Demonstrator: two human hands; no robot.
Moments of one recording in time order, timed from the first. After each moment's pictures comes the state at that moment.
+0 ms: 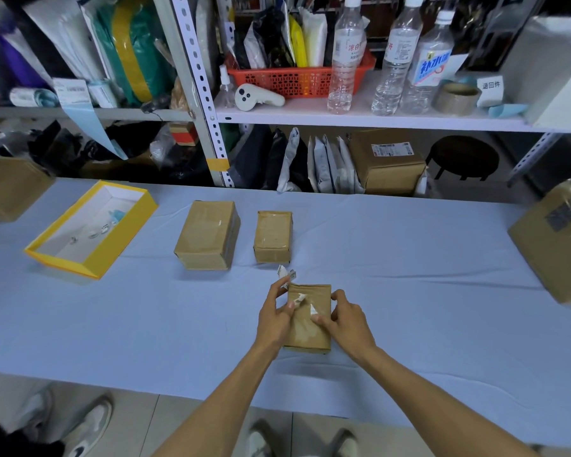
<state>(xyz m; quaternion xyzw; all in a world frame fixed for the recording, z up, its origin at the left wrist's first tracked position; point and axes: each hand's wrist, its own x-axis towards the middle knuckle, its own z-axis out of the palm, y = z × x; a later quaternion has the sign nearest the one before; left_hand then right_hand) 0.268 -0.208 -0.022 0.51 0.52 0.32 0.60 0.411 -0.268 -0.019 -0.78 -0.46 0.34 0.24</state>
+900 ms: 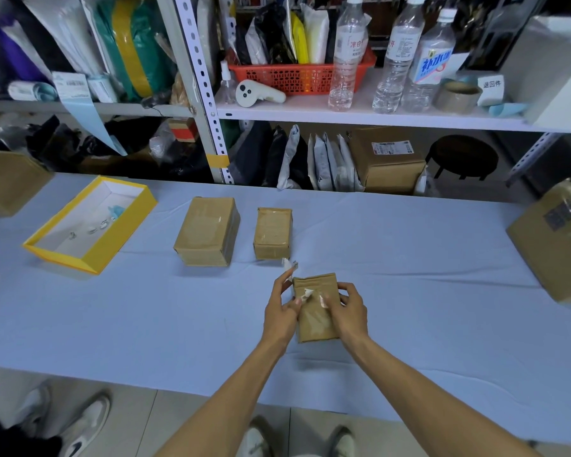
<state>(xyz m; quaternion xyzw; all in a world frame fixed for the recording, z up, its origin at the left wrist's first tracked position) 0.278 -0.218 -0.011 0.48 0.50 0.35 0.63 0.401 -0.259 -0.017 -0.76 -0.22 0.39 0.48</state>
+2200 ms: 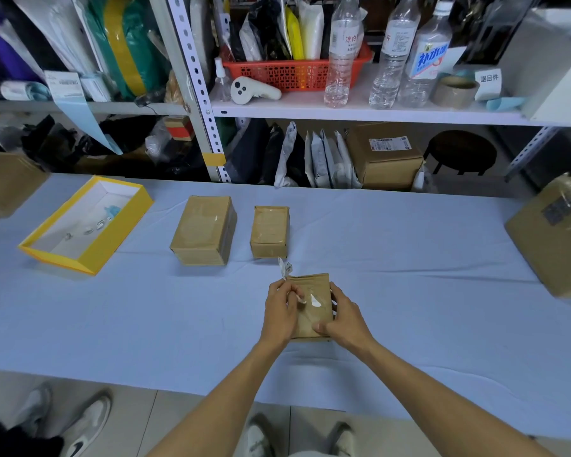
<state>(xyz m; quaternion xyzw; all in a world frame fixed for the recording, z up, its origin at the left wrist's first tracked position) 0.283 -0.208 -0.026 0.65 0.55 0.26 0.46 0.413 -0.277 -0.013 -0.72 -0.39 0.45 0.35</state>
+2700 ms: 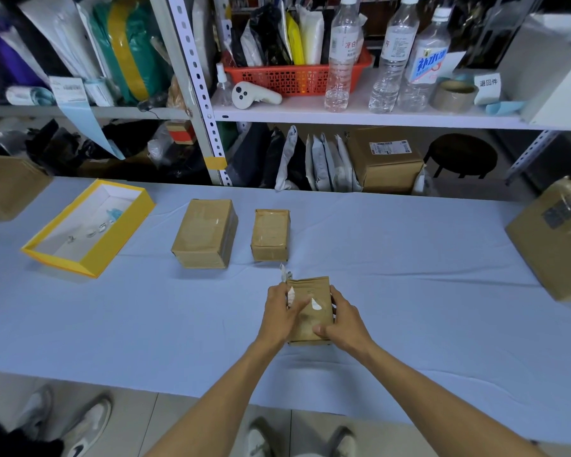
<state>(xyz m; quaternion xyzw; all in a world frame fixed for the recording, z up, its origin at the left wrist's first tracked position) 0.281 -0.206 -0.018 0.62 0.55 0.22 0.52 0.414 -0.274 -0.015 -0.73 -0.40 0.45 0.33</state>
